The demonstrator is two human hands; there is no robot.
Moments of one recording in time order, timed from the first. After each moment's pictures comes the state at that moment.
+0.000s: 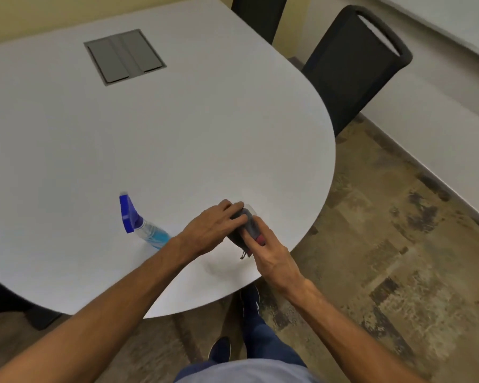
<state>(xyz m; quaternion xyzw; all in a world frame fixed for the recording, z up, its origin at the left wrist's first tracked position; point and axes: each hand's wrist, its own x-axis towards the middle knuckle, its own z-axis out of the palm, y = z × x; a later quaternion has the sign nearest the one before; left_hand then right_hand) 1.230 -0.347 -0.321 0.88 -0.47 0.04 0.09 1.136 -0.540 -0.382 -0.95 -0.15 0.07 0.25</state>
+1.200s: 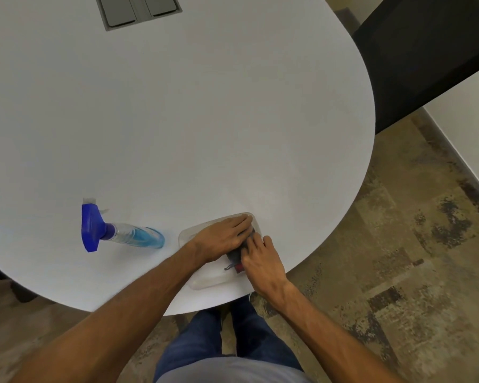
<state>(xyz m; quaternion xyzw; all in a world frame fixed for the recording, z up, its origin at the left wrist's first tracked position) 1.284 -0.394 -0.443 0.87 -0.49 -0.09 -0.08 1.220 -0.556 -0.429 -0.94 -0.26 0.23 -0.04</state>
